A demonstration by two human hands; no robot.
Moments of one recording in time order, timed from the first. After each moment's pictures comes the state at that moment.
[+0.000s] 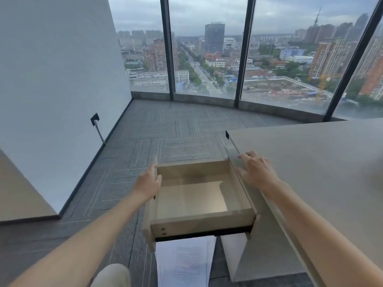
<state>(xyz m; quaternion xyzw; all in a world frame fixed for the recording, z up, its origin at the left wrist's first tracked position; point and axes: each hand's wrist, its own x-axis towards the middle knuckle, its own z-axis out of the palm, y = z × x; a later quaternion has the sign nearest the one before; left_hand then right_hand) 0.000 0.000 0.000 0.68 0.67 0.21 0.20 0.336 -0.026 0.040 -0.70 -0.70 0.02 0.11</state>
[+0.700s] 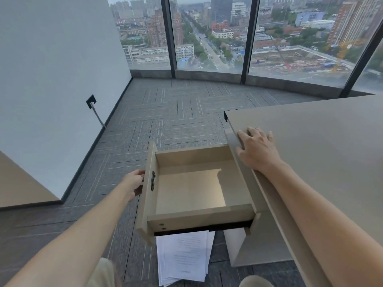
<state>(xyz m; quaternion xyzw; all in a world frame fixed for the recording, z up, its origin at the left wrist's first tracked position) -0.004 0.058 -0.070 0.33 0.71 0.34 0.52 0.358 0.026 0.029 -0.71 -0.69 0.02 0.11</state>
